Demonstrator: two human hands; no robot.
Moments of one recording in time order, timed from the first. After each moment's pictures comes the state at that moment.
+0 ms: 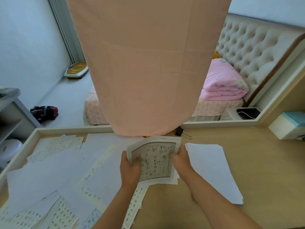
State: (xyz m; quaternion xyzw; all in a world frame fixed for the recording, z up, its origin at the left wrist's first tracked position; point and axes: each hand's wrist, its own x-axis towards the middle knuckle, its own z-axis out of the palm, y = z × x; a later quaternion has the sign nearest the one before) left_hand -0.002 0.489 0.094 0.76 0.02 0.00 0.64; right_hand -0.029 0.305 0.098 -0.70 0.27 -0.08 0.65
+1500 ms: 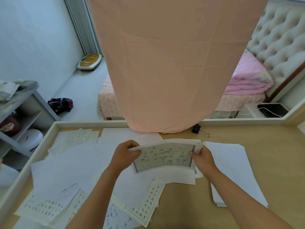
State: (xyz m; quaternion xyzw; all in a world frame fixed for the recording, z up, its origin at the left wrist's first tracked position) left_hand 0.088 0.576 0.104 0.87 -0.08 -0.12 0.48; right_hand -0.014 0.286 0.077 -0.75 0.28 -0.06 0.60
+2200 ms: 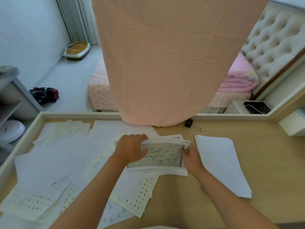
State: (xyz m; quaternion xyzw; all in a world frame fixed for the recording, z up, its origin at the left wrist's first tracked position) left_hand 0.089 0.554 0.103 0.93 -0.33 -0.01 0.14; right_hand -0.026 0.319 0.063 -0.81 0.24 -0.05 0.53
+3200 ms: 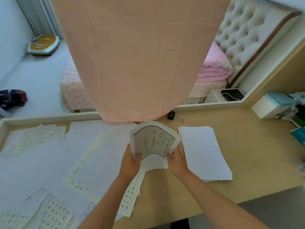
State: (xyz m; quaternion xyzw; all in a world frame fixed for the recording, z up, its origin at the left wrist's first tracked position) left_hand 0.024 0.506 0.042 0.80 -0.14 -0.14 0.56; right_hand -0.053 0.328 0.047 -0.80 0.27 -0.04 0.53
